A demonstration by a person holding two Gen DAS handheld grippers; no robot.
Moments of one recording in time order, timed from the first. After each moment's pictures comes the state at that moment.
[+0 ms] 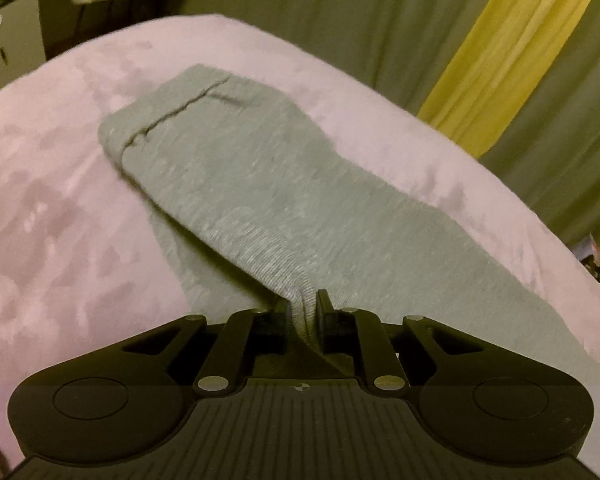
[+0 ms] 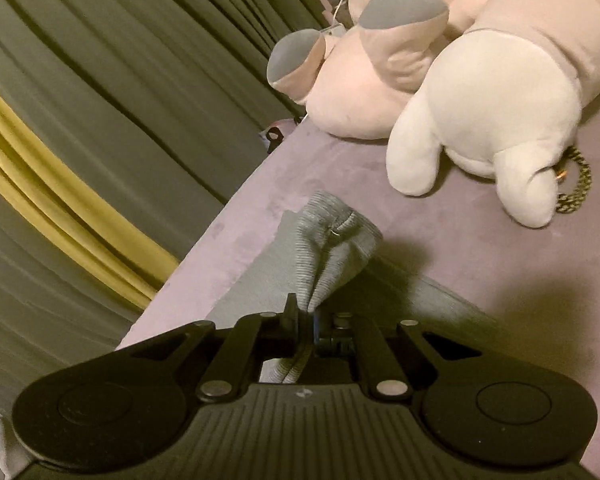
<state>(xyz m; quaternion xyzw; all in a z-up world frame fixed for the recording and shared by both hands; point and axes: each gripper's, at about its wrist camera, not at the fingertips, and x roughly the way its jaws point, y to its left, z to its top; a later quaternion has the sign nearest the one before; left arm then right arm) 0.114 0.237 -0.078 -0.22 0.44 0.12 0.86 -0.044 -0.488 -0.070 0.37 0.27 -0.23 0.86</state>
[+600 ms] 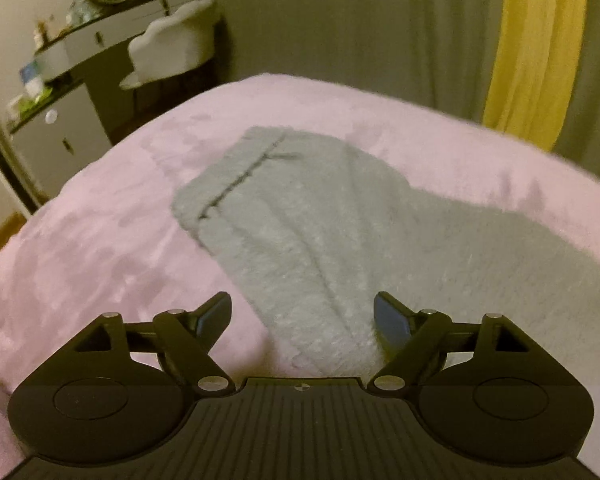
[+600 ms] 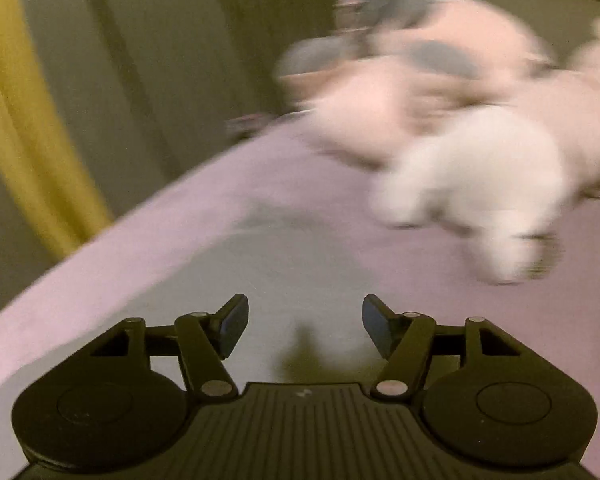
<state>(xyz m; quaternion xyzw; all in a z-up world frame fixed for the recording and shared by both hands) 0.133 0.209 -0.078 -0.04 0.42 0.23 0.88 0.033 -0.405 -0.059 0.21 0.34 -0.22 0.89</state>
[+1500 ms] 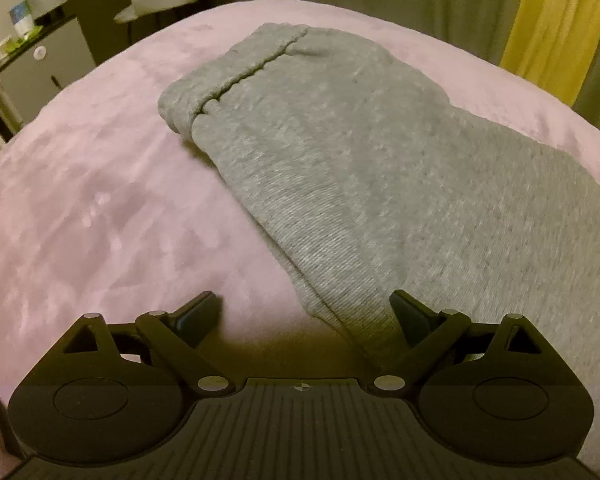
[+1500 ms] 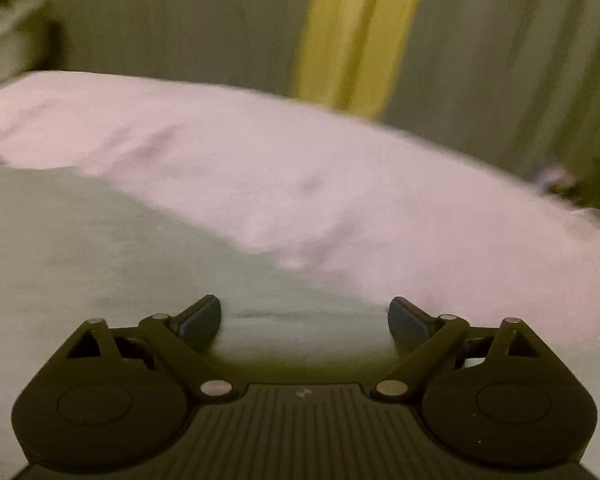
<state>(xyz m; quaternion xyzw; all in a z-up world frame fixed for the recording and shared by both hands) 0.123 0.250 -0.137 -0.10 0.48 0.22 0.84 0.232 -0.092 -0.132 -0.12 0.42 -0.02 0.90</state>
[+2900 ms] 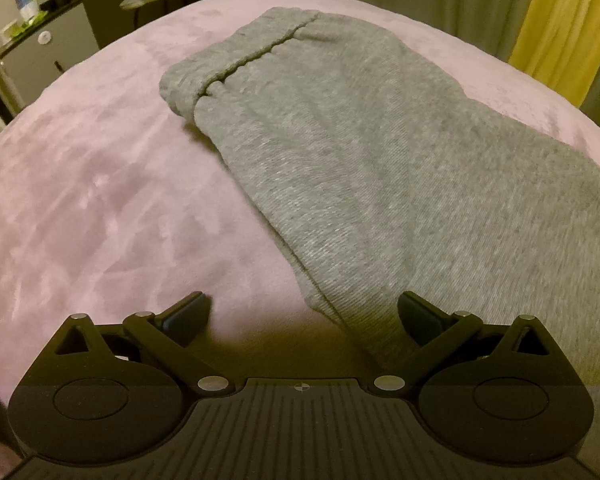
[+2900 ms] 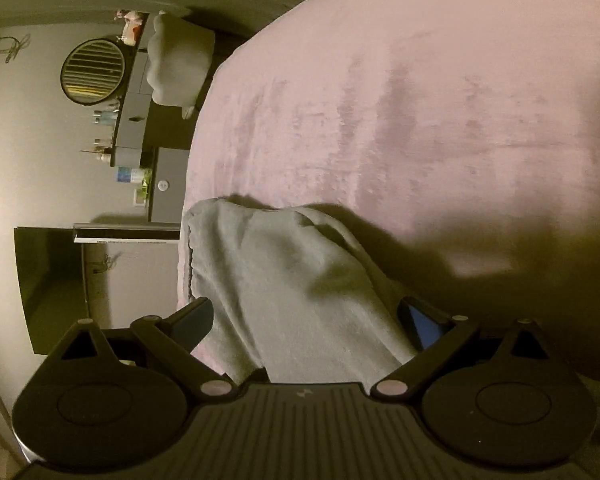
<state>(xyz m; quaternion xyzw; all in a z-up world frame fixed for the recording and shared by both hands) 0.127 0.256 -0.145 -0.12 0.49 0.23 0.83 0.354 -0.054 -0.157 0.30 0.66 0.36 0.58</state>
